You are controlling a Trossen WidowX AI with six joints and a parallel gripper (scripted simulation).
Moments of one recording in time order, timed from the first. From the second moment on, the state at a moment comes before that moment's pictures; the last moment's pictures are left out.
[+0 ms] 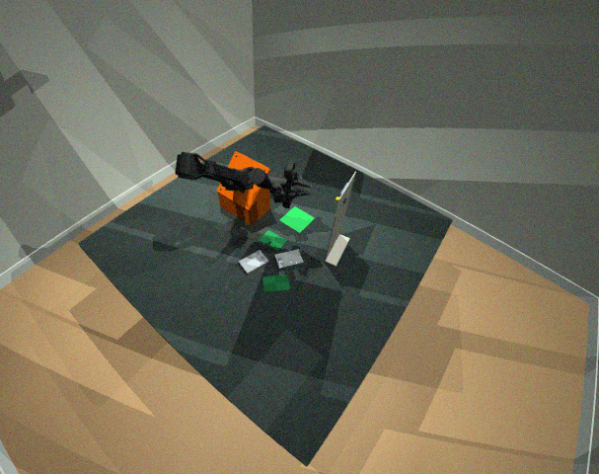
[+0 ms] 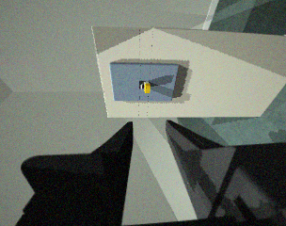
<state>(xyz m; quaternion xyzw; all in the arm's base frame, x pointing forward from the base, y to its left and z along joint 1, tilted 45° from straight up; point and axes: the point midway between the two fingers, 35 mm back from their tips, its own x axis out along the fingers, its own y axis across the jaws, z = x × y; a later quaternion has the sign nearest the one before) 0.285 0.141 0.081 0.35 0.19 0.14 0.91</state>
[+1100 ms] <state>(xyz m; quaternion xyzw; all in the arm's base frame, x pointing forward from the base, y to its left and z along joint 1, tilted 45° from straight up) 0.347 0.160 0.065 0.36 0.21 0.13 0.90</state>
